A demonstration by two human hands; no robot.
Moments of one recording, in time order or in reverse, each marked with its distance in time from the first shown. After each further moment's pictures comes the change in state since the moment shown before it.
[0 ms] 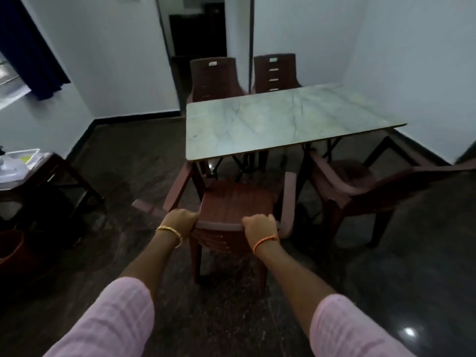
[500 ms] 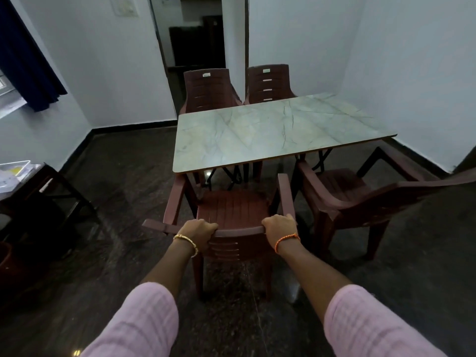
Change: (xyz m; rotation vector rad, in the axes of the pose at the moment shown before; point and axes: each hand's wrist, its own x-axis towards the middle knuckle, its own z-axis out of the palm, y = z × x) left_hand 0.052 0.088 -0.018 0.037 -0.038 0.172; right_hand 0.025 0.124 -0.006 -0.036 0.019 0.033
